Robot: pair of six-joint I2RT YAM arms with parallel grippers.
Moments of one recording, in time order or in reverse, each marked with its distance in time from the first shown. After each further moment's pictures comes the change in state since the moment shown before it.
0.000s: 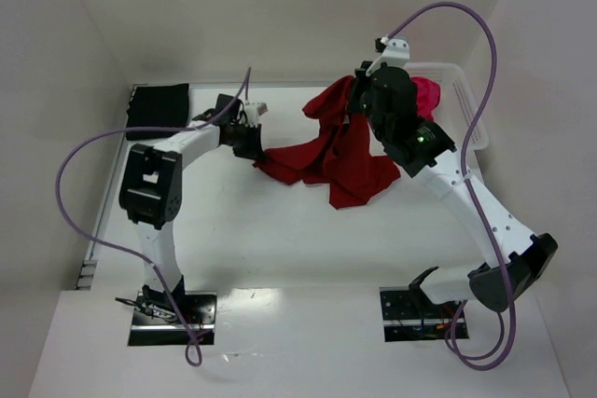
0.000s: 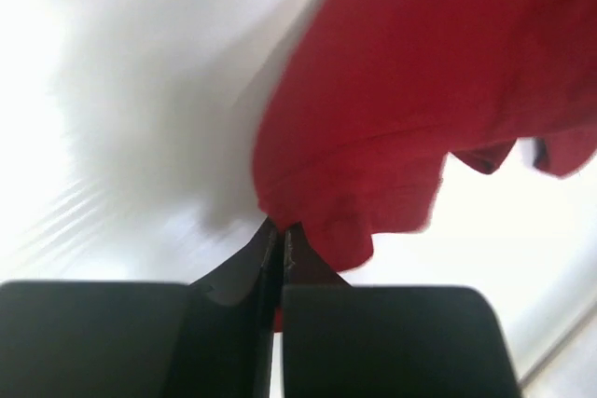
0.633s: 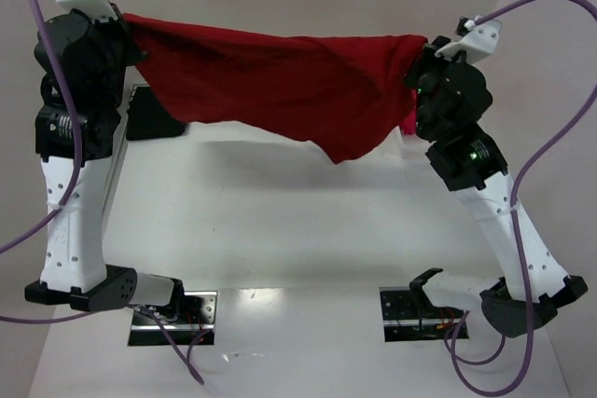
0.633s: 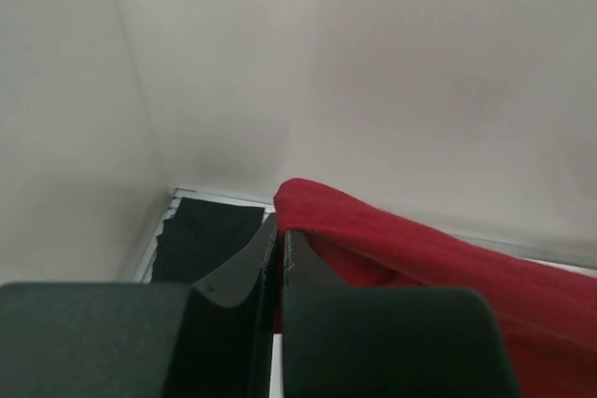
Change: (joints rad) left arm 0.120 -0.675 0.646 -0.233 -0.827 -0.025; right arm -0.097 -0.140 0.094 0.095 0.273 -0.156
